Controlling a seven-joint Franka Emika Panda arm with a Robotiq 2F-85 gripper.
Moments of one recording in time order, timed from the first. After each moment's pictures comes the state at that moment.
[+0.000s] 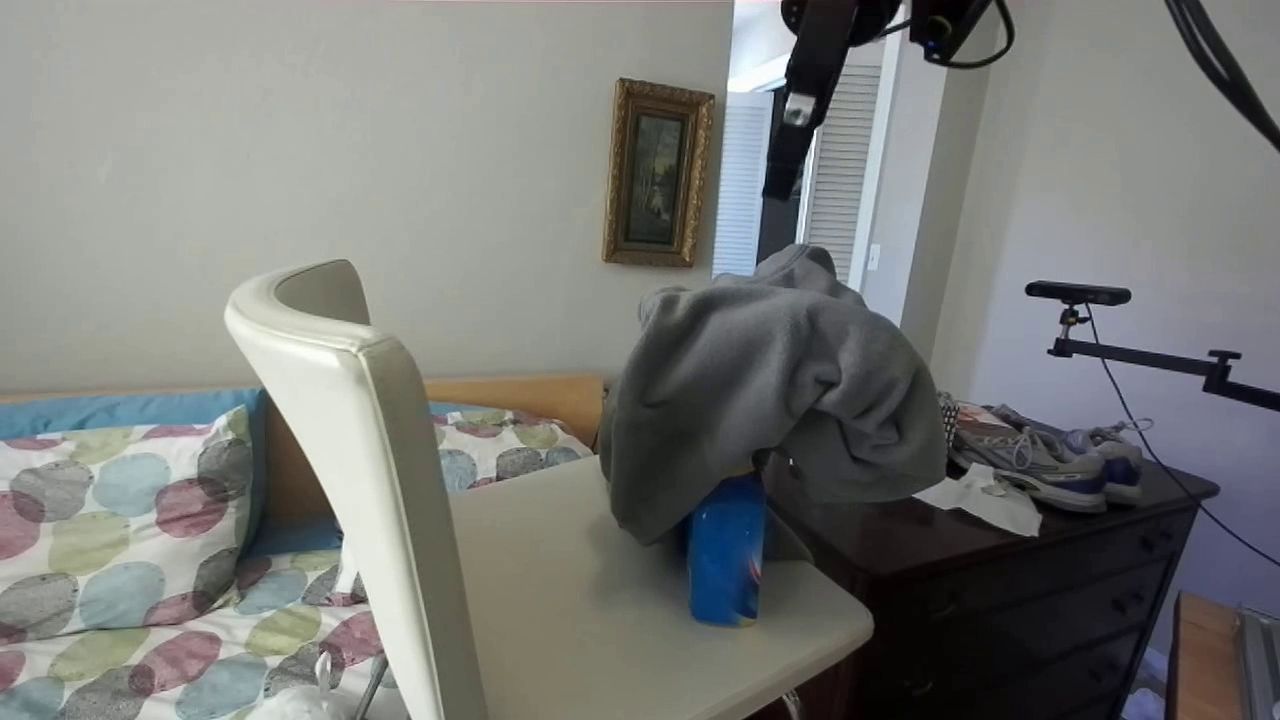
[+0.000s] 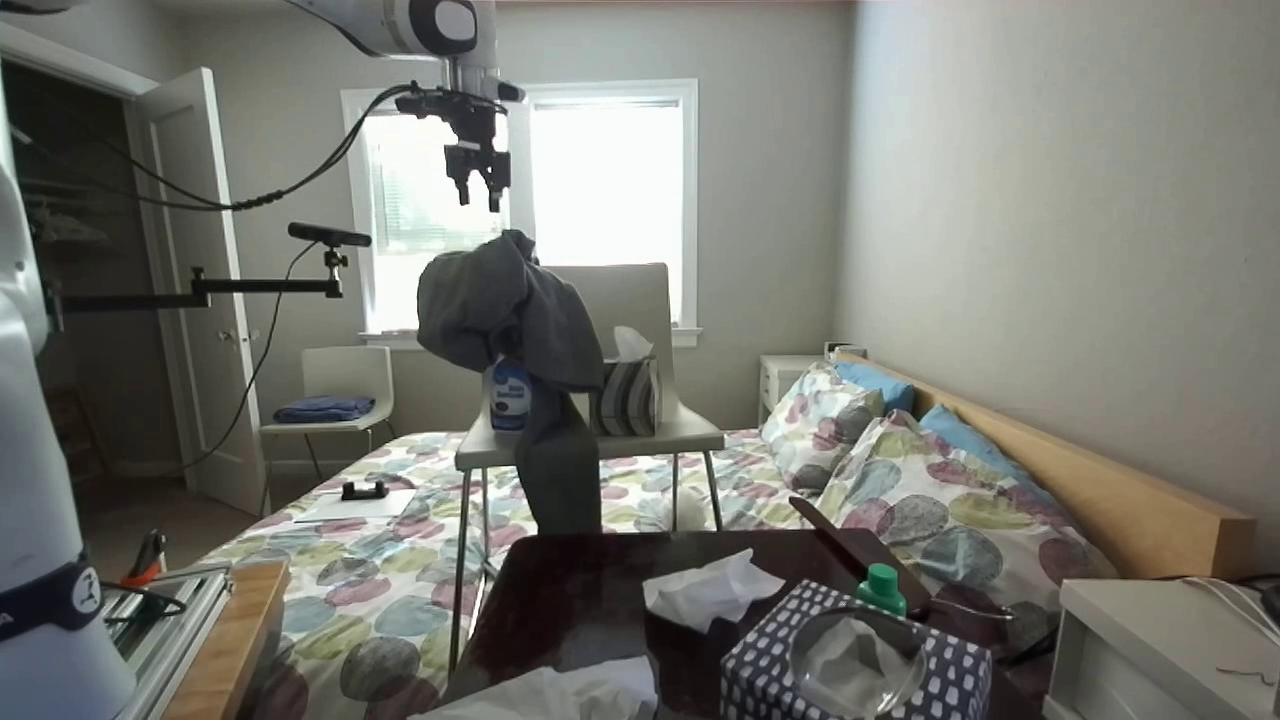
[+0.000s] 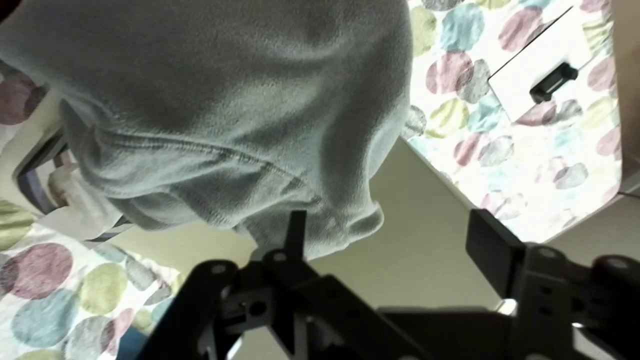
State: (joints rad) arm 0.34 0.03 0.36 -1.54 0.17 1.82 0.14
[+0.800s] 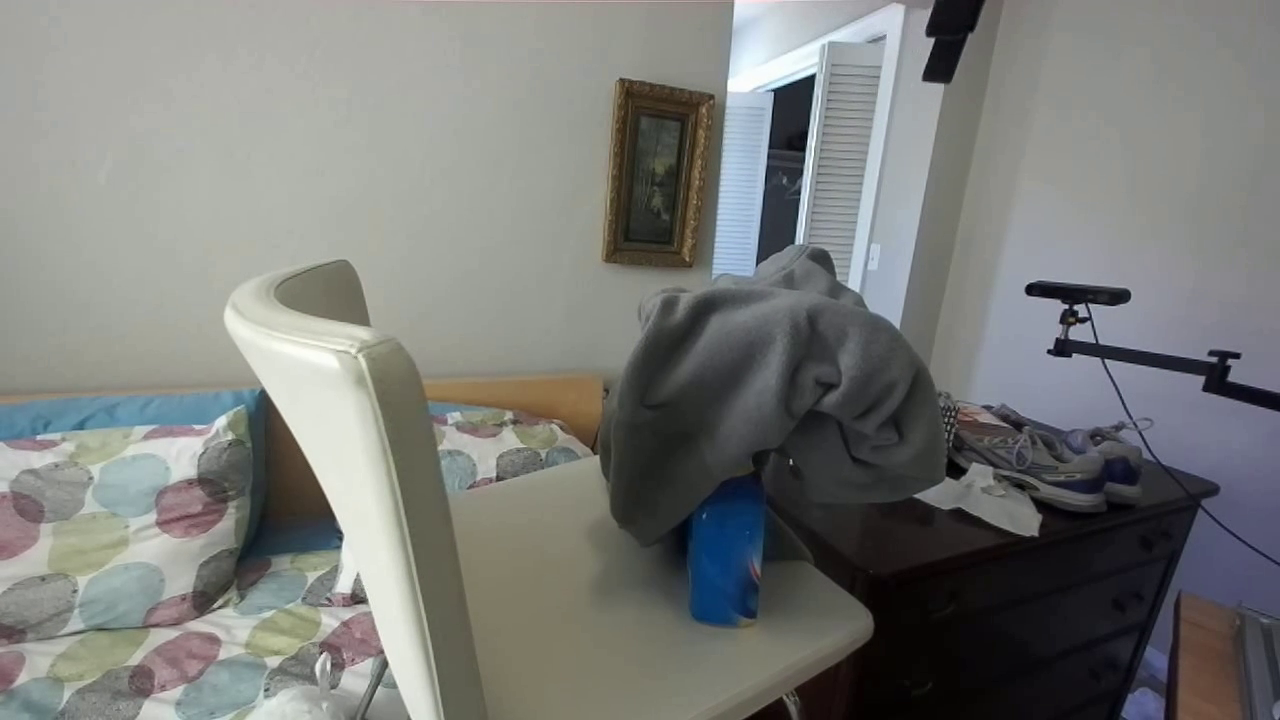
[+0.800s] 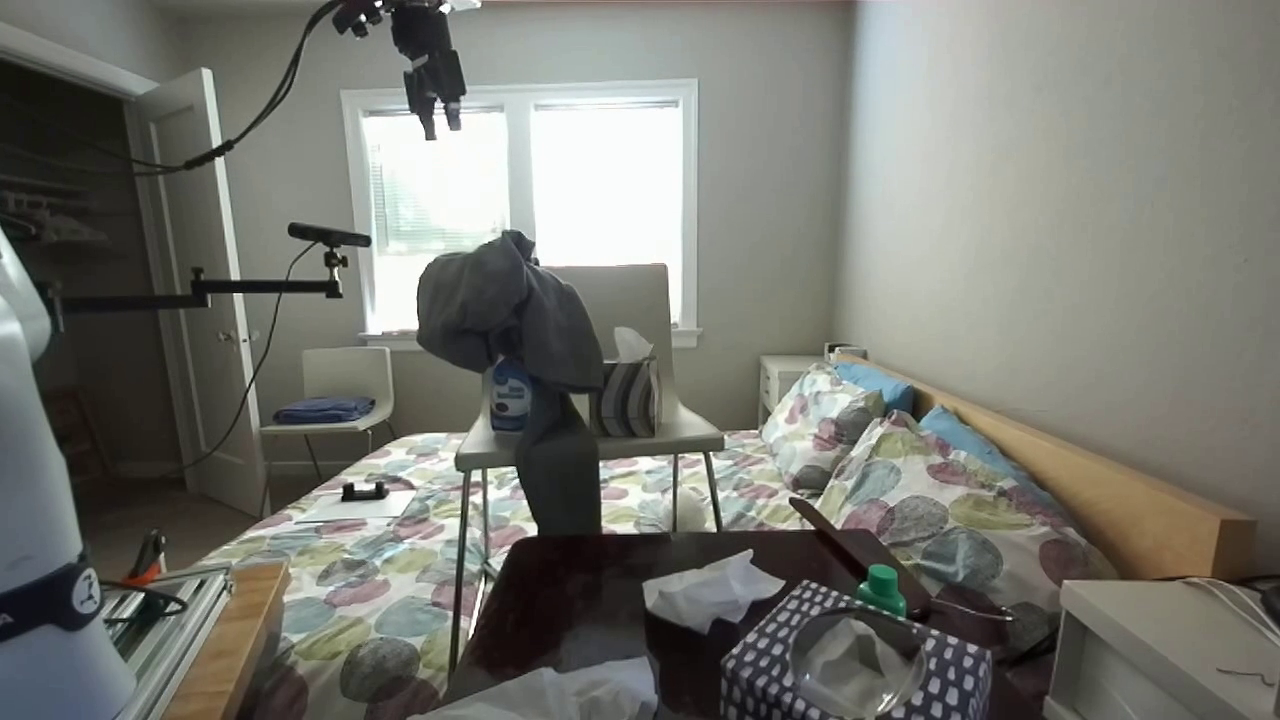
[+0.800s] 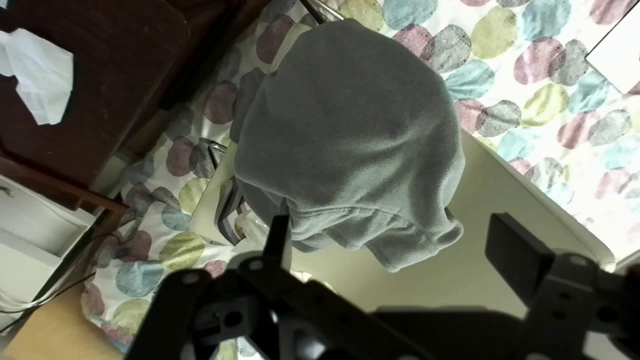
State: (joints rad) arm 0.31 -0.20 0.34 -1.52 0.04 1.53 0.37
